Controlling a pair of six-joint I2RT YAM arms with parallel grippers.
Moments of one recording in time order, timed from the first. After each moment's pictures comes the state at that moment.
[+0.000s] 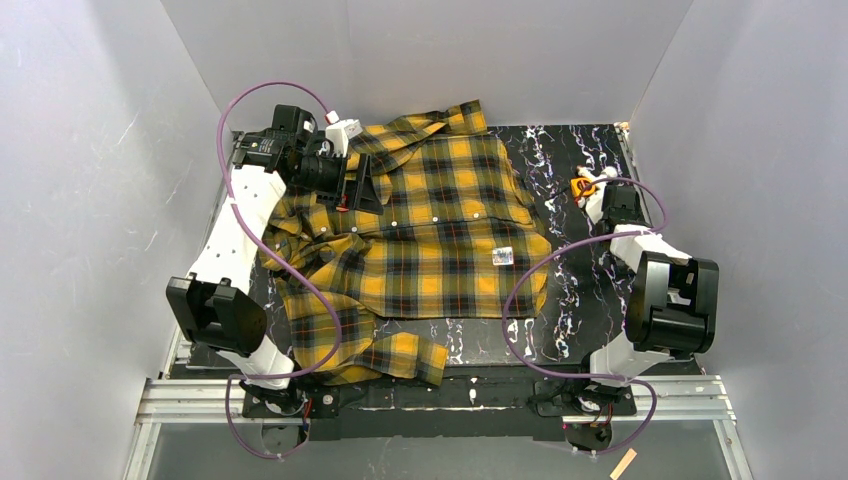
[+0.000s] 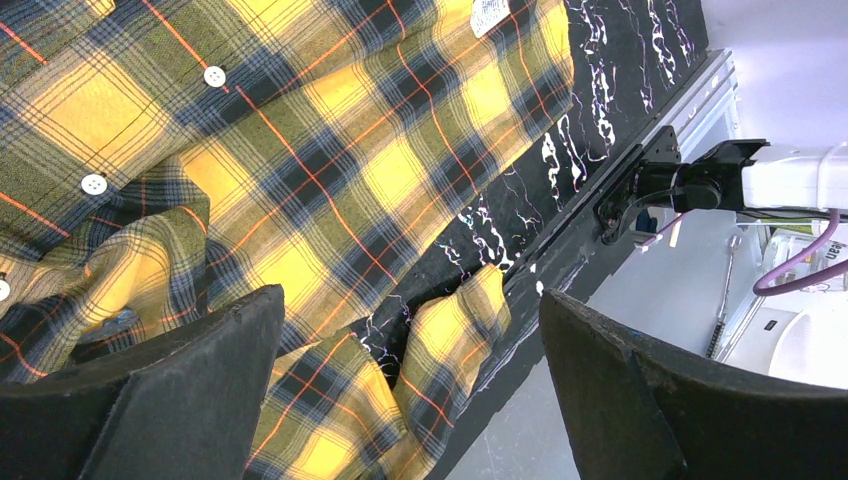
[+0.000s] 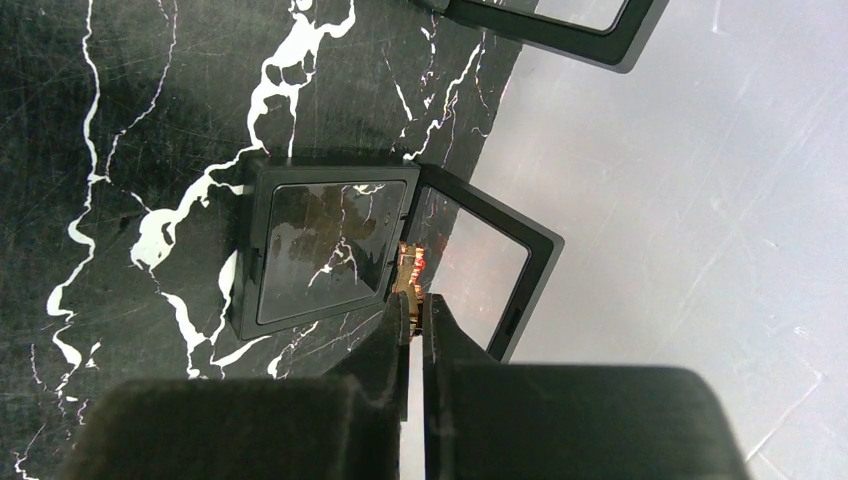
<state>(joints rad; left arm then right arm) -0.19 1.60 1.71 -1.16 0.70 0.06 -0.13 1.57 0.85 -0.23 0.46 -0.82</state>
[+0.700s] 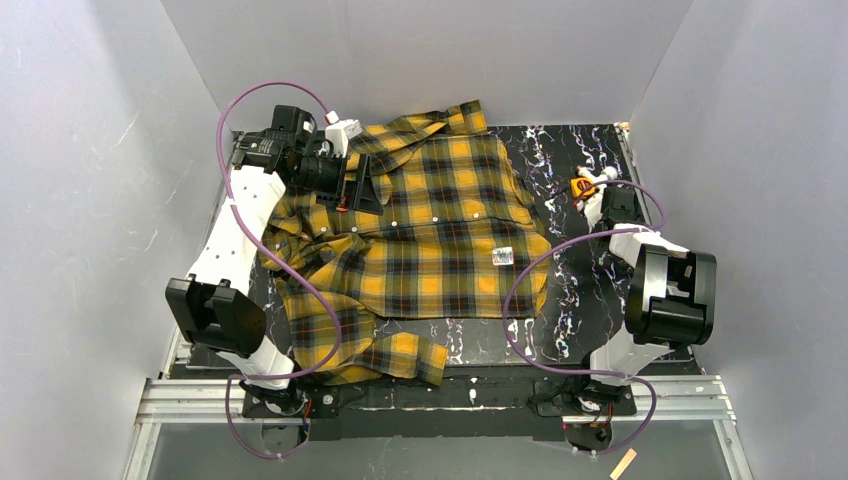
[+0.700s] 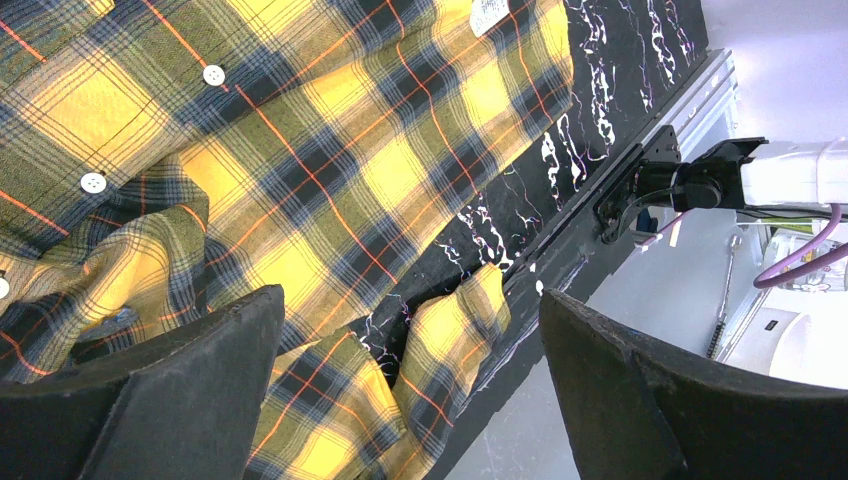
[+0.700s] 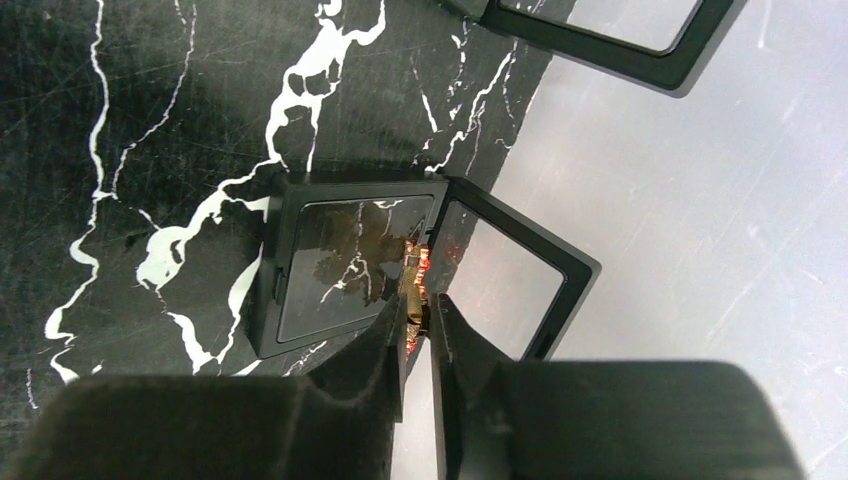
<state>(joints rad) -0.19 1.59 1.71 -1.16 0.70 0.06 -0.14 1.61 0.85 -0.21 0.45 -0.84</state>
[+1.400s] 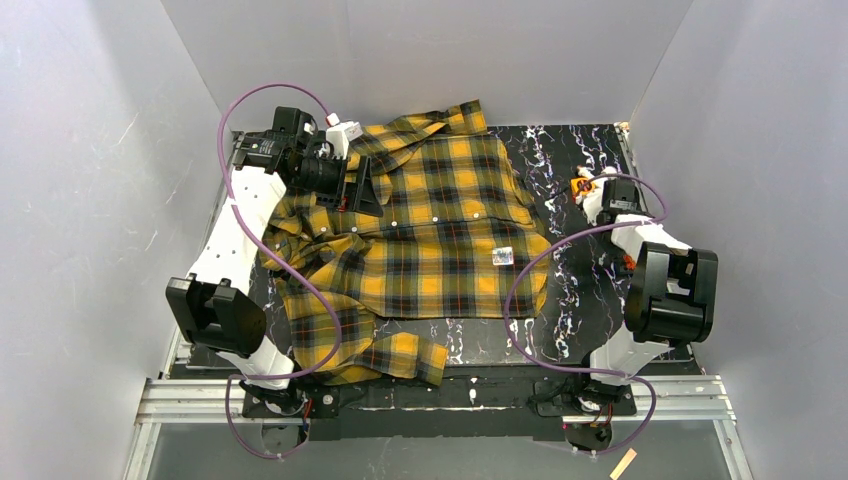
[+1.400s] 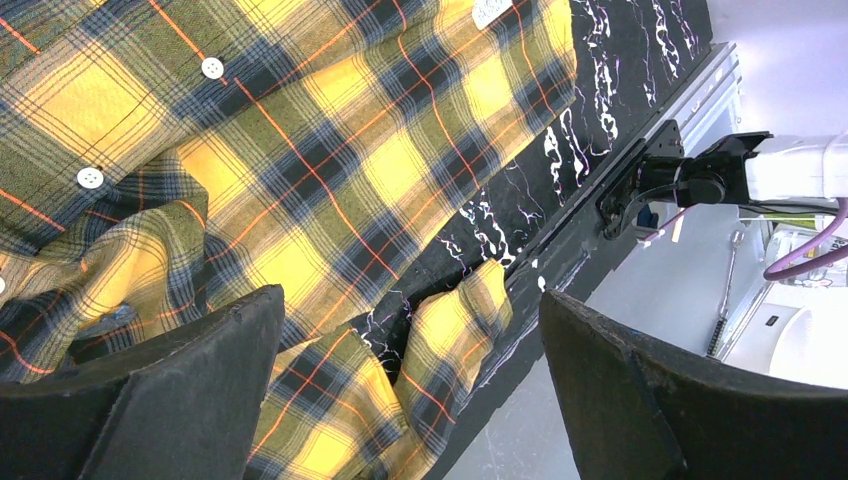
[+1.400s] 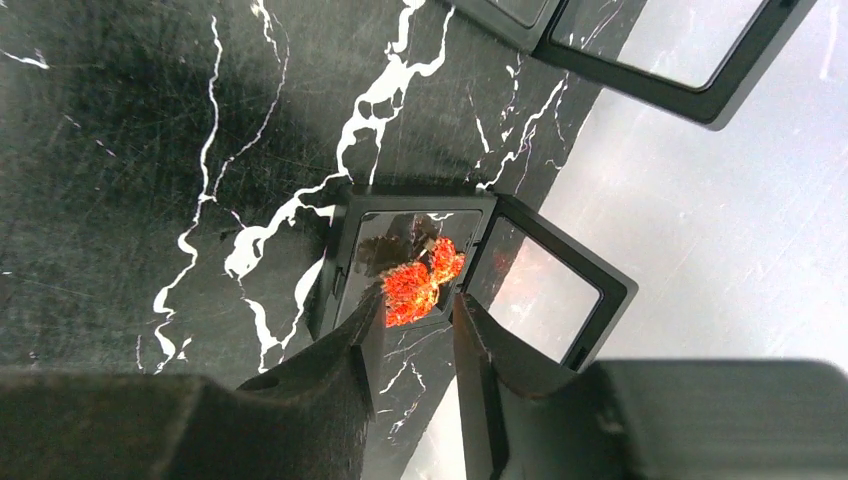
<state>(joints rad) -0.19 1.59 1.70 -1.16 0.70 0.07 -0.14 1.63 0.93 -0.36 0.34 -0.75</state>
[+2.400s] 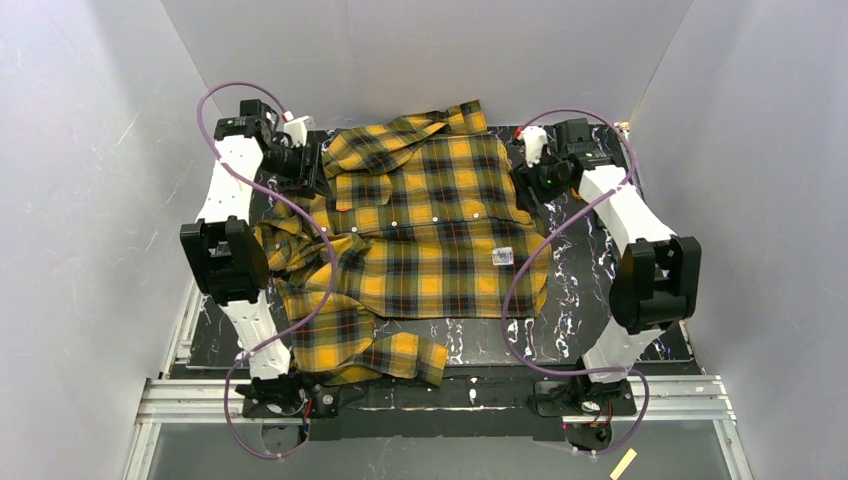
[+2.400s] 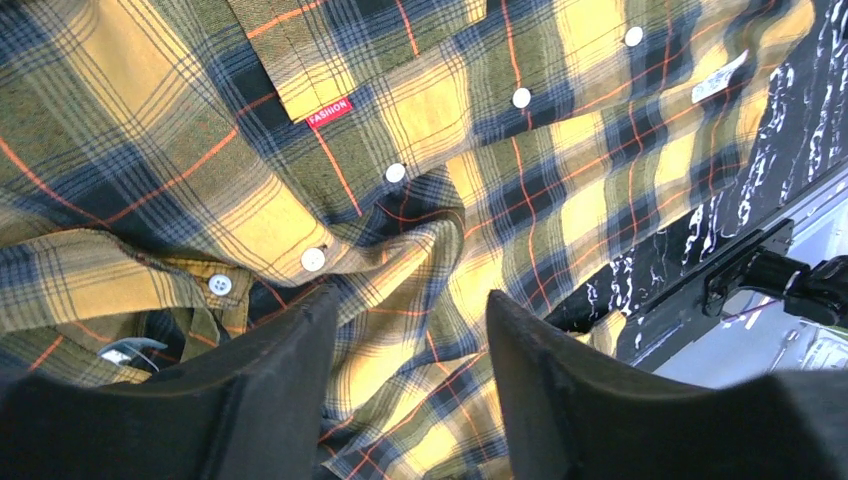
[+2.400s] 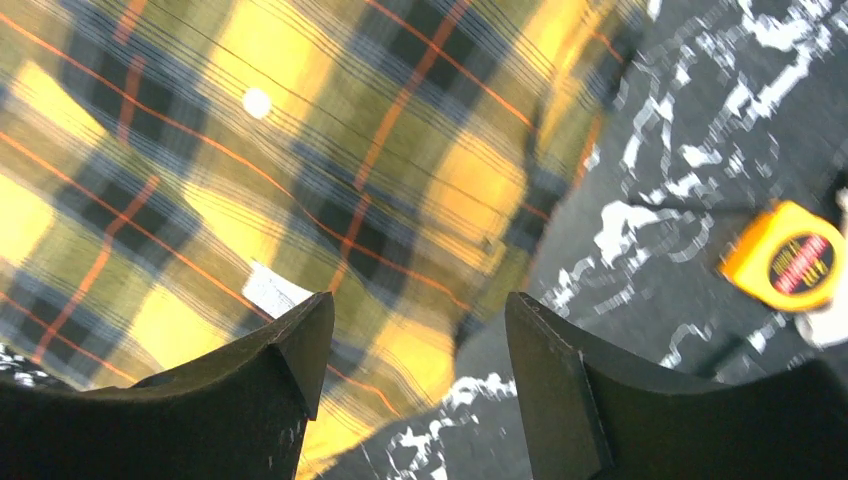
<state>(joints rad) 0.08 1.95 1.93 -1.24 0.59 0.19 0.17 1.68 1.44 -0.70 -0.29 -0.43</state>
